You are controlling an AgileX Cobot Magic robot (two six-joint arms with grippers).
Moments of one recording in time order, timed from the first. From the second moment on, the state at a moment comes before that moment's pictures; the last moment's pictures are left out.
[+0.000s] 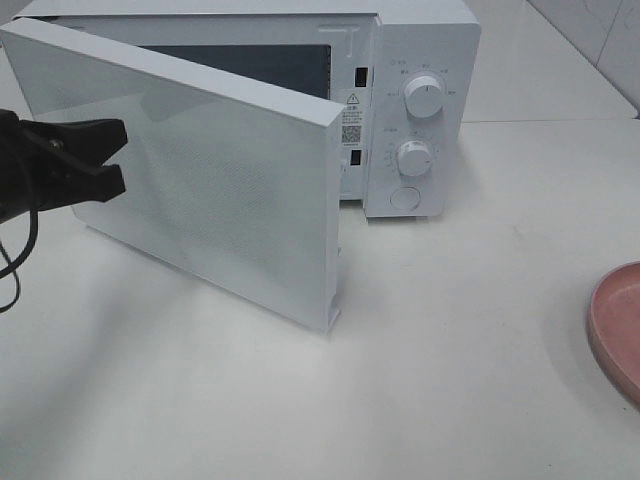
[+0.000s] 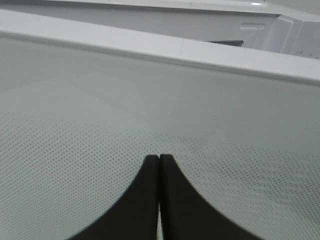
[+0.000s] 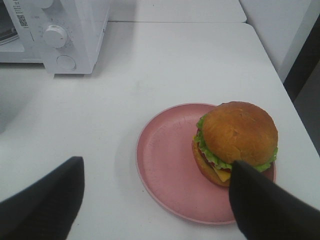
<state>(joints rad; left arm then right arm) -0.29 1.55 -0.44 0.37 -0.89 -0.33 0.09 0.00 -0.50 -0.14 1.01 0.11</state>
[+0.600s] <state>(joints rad) -0.53 1.73 -0.65 0.05 -0.88 -0.22 0.09 0.00 -0.50 -0.14 1.01 0.11</state>
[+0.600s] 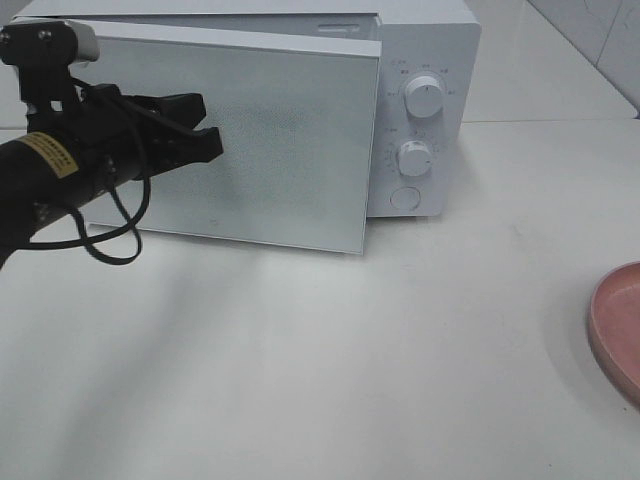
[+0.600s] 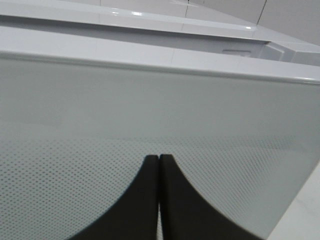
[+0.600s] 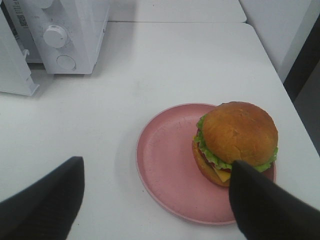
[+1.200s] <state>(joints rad) -0.62 1.90 -0.89 -0.13 -0.85 -0.13 0.09 0.00 -0.50 -0.14 1.01 0.11</state>
